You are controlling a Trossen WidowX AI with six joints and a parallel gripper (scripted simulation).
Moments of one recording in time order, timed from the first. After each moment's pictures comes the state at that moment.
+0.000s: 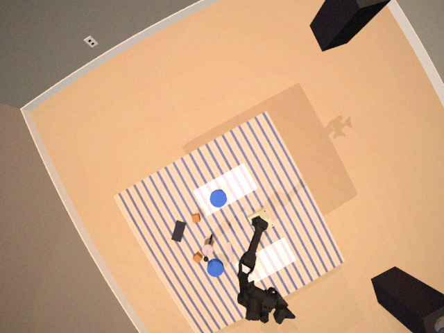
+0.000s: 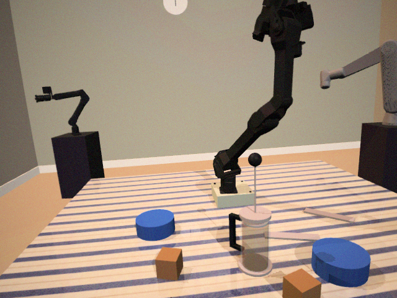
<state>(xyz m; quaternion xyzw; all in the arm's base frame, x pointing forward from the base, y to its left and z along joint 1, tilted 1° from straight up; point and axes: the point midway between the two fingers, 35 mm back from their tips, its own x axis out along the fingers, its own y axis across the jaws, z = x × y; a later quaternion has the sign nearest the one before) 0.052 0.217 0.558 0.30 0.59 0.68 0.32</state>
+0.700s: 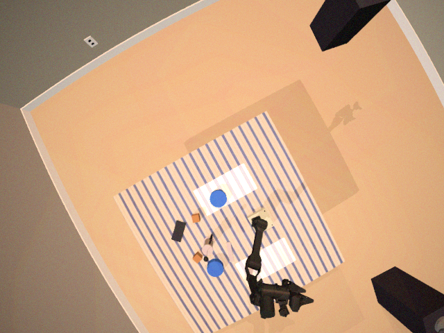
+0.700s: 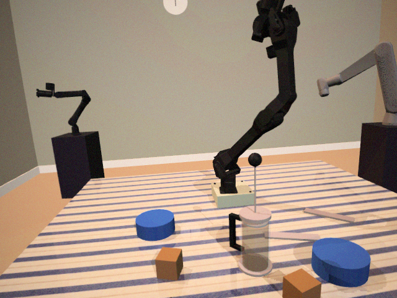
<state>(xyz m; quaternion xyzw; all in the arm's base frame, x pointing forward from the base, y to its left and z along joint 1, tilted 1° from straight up) -0.033 0.171 0.575 0.19 0.60 0.76 0.16</state>
